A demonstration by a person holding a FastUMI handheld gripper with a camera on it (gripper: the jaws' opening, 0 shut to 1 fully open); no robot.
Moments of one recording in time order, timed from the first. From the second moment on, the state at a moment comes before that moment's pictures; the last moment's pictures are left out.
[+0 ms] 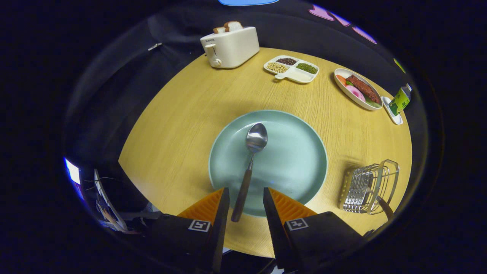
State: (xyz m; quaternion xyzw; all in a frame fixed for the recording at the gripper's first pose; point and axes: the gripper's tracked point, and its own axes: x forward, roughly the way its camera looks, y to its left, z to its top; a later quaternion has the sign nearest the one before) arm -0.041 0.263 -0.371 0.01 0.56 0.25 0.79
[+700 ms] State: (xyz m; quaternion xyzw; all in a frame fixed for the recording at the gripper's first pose) arm -0.037 0.270 -0.384 0.02 0.59 0.26 0.77
